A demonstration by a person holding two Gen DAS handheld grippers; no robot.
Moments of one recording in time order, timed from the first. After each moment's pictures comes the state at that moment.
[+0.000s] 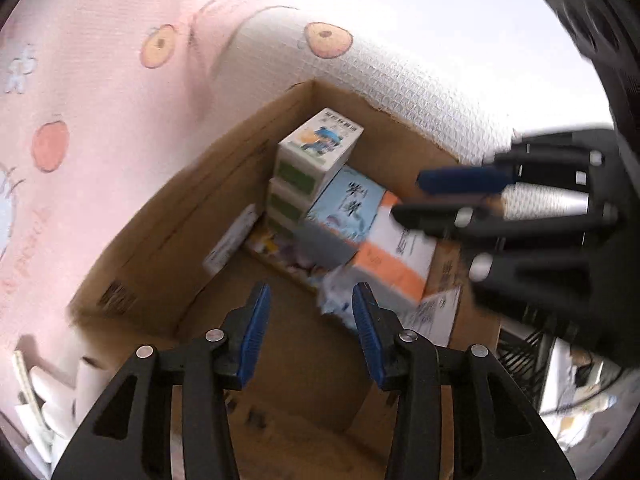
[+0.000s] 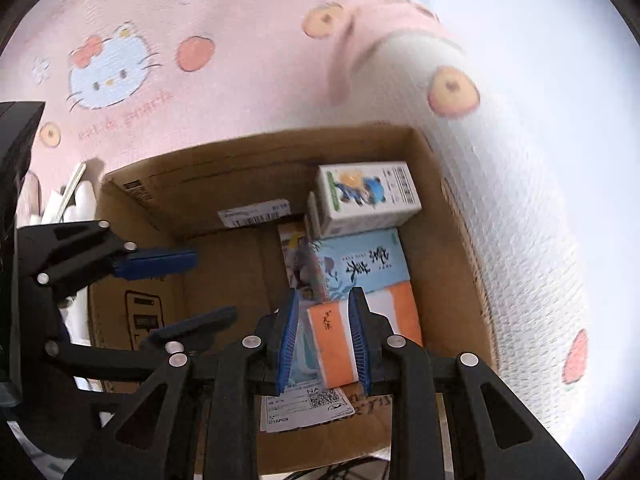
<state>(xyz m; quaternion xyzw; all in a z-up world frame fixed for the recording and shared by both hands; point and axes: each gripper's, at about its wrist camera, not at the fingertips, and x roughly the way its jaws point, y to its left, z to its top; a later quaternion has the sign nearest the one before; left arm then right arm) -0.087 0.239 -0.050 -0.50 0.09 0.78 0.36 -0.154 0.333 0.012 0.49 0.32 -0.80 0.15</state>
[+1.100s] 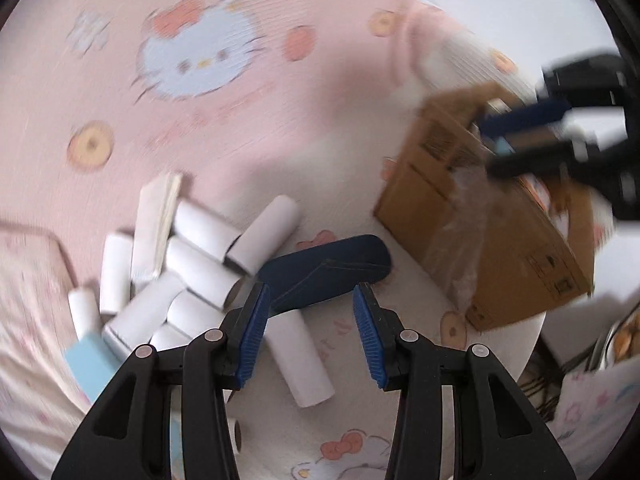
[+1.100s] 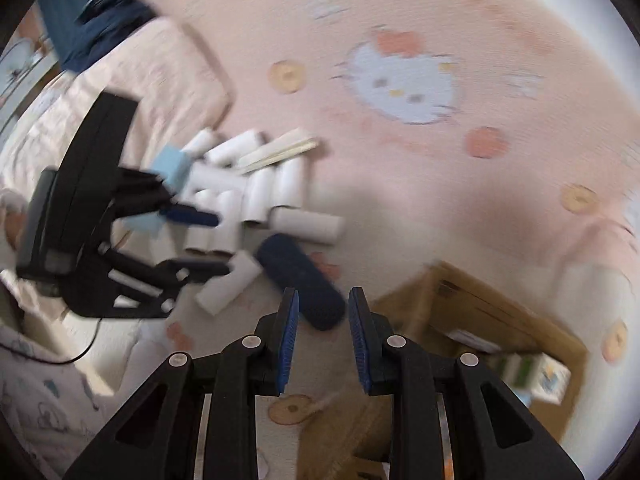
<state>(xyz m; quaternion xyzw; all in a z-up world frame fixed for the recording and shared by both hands) -0.019 -0.019 -0.101 -0.51 0.01 0.84 0.16 -0.050 0.125 -0.054 0.42 0.42 -0.70 0.39</state>
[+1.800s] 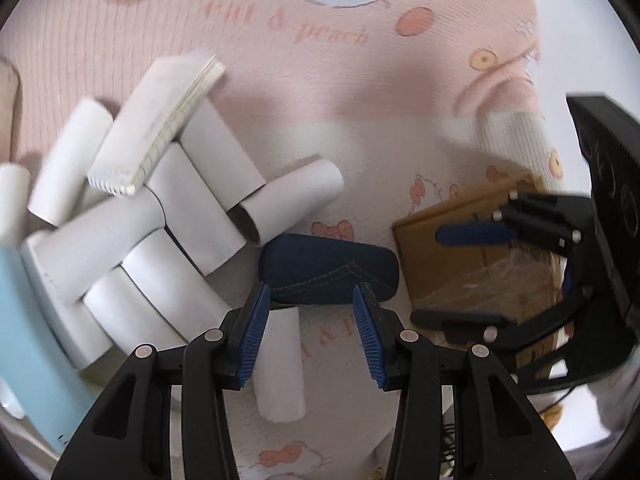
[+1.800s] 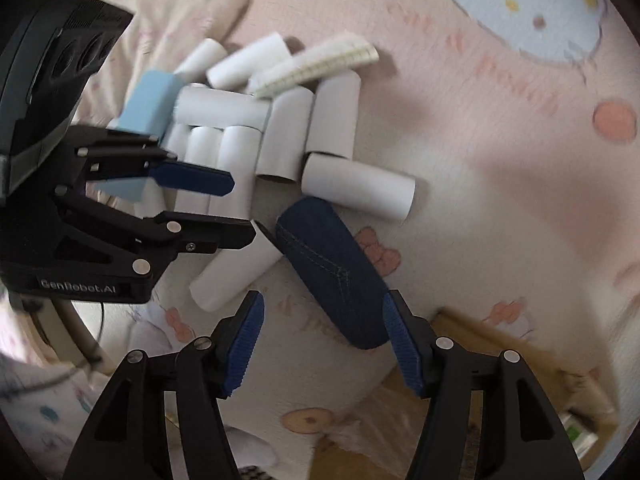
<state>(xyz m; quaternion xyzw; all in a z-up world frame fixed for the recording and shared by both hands) -0.071 -0.085 -0.179 -0.59 -0.23 0.76 0.15 -0.115 0.058 -0.172 0.57 0.42 -0.62 0.33</state>
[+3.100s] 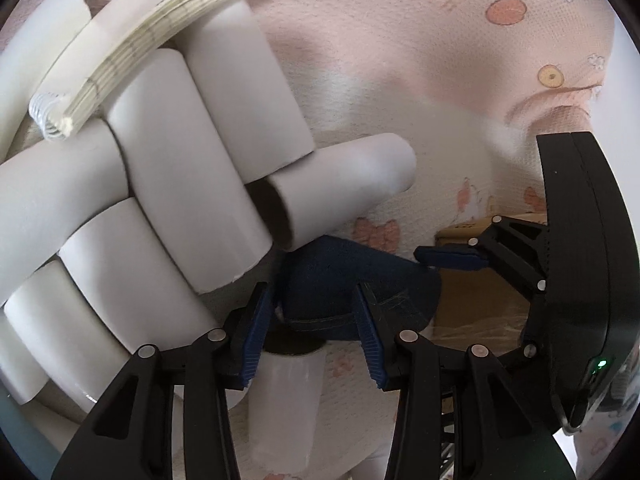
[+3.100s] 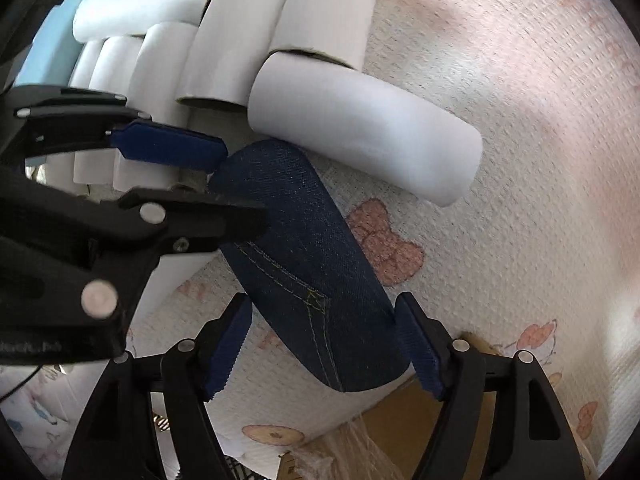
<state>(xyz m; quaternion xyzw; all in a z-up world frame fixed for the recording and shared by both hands) -0.094 -0.083 -0.251 -0.65 -0.29 0.69 0.11 -0.151 0.063 -0.278 0.66 0.42 -0.58 0.22</state>
